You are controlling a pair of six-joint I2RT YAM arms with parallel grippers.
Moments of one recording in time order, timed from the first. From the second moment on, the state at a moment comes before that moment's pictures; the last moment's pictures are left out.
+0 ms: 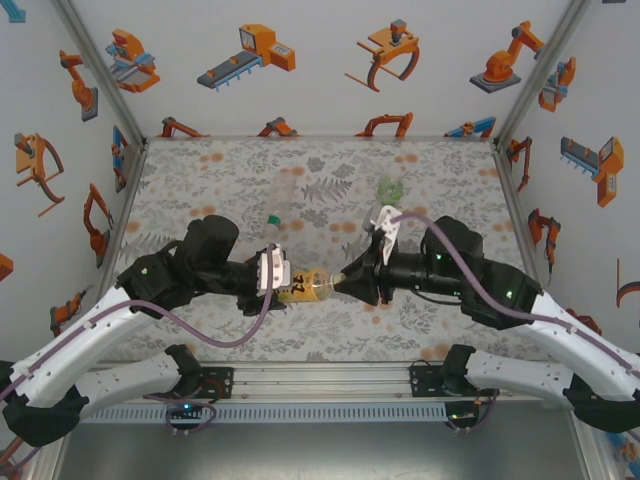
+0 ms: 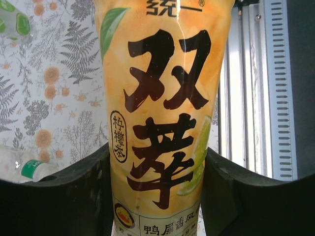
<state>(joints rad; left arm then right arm) -0.92 0.92 1.08 -0.81 0.45 0.57 1.04 0.87 1.15 -0.56 -0.25 0.20</state>
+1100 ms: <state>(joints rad) -0.92 0.94 1.06 -0.75 0.46 0.57 1.04 0.84 1.19 -0.62 -0.09 0.73</state>
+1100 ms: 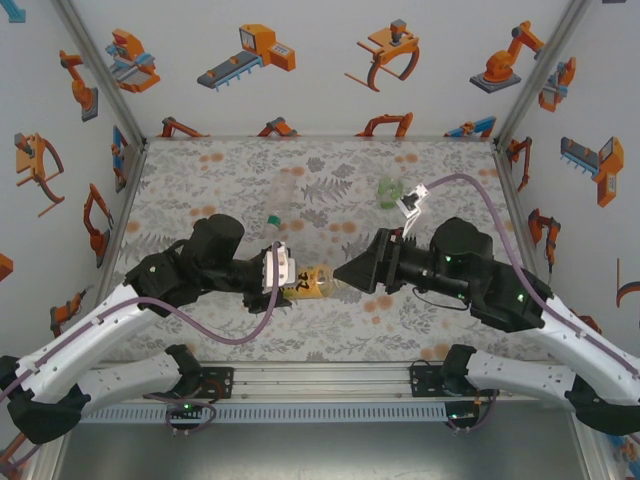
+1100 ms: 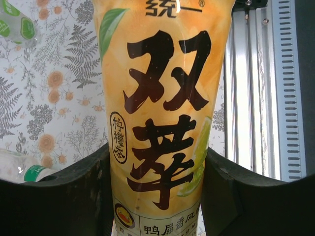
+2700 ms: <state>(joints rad) -0.92 0.92 1.06 -0.79 0.50 0.55 1.04 0.85 1.12 -0.54 -0.43 -0.30</state>
